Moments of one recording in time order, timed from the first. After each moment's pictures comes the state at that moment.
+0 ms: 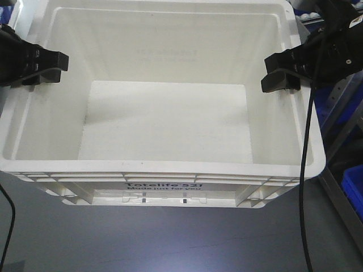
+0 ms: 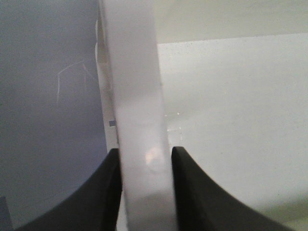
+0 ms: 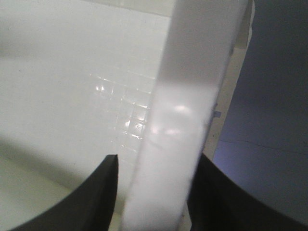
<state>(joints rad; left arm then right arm) -0.20 1.34 -1.27 -0.16 0.91 -0.03 0.12 1.46 -1.34 0.42 1.04 -0.24</state>
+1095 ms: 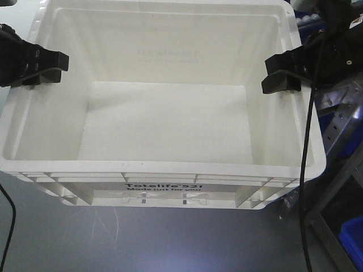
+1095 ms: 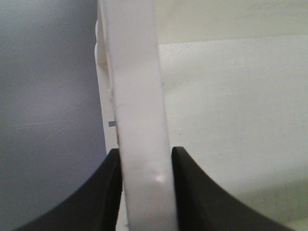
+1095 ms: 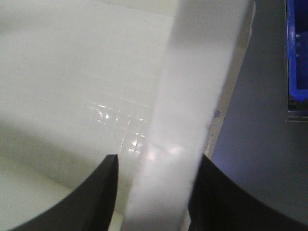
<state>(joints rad) -0.20 1.34 -1.27 -0.16 0.91 -0.03 0.12 1.45 -1.34 0.41 1.05 -0.24</state>
